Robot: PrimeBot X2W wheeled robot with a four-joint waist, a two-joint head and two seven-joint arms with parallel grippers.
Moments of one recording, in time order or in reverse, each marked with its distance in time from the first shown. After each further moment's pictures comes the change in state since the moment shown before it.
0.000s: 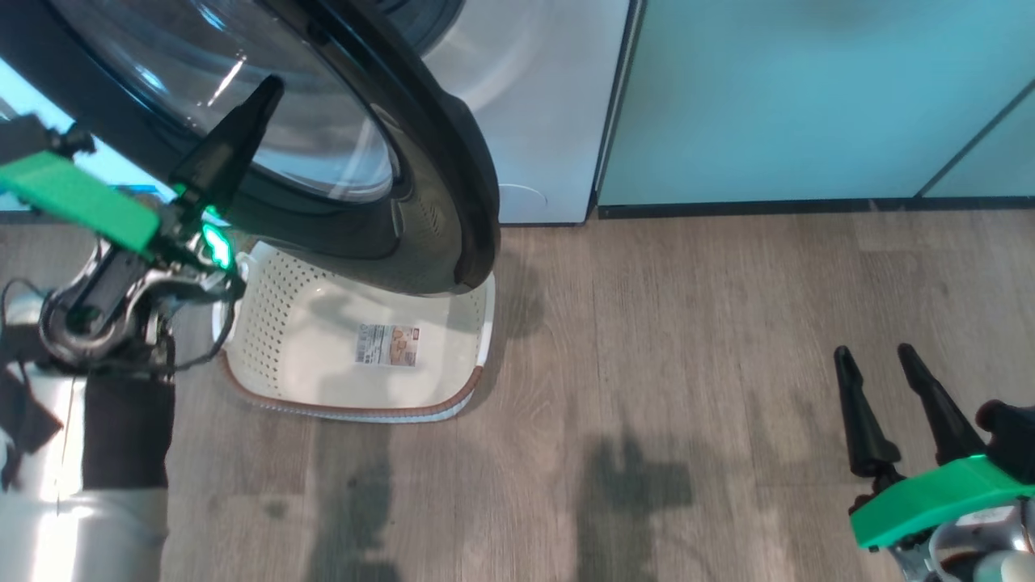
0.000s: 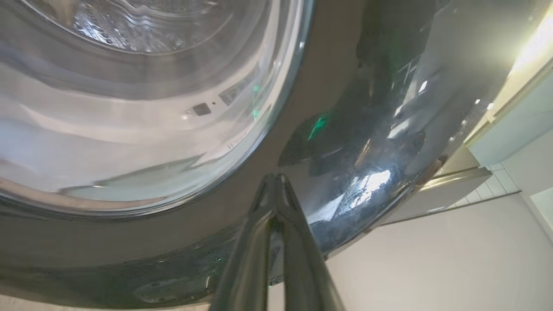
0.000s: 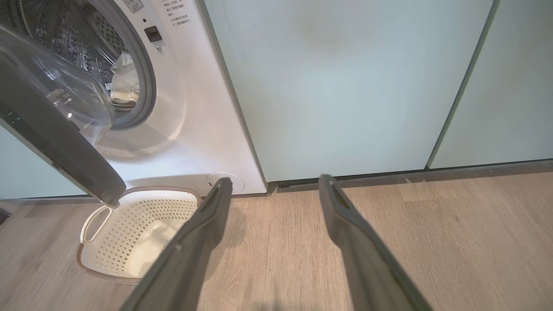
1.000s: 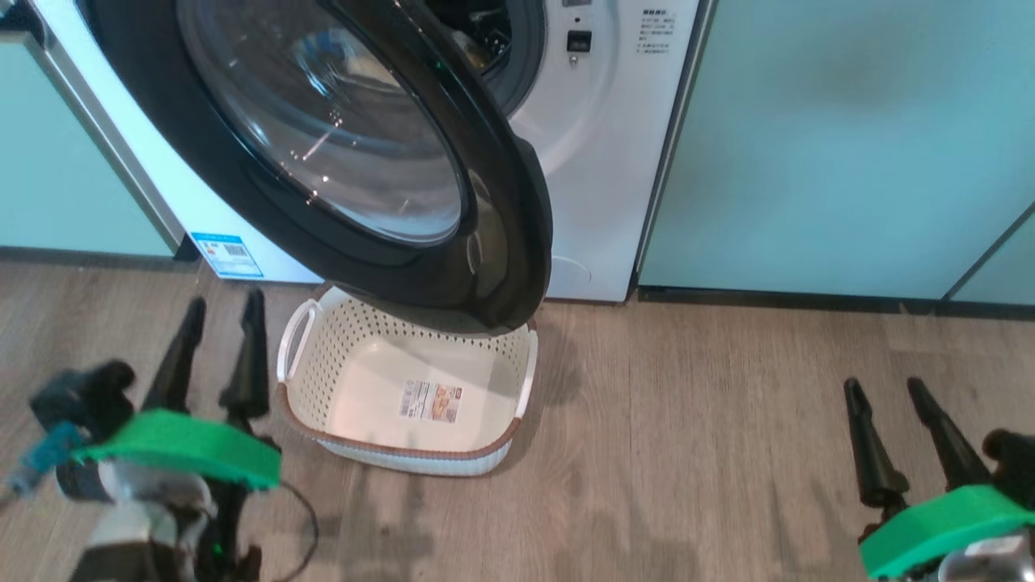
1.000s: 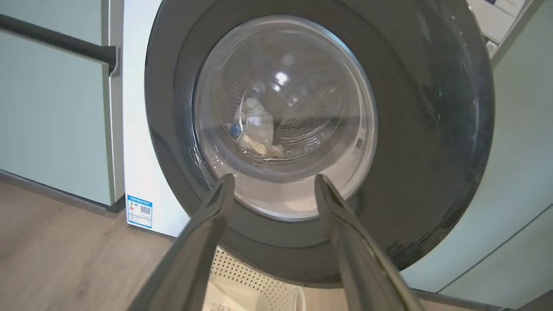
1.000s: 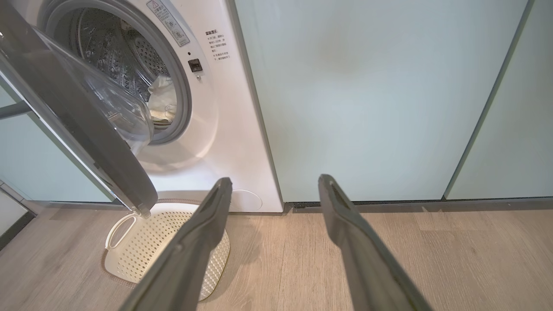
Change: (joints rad) left arm 0.467 0.030 -0.127 -0.190 0.952 0.129 -0.638; right arm 0.051 -0.002 -0.028 -0.006 -0.003 0.000 0.023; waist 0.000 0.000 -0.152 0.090
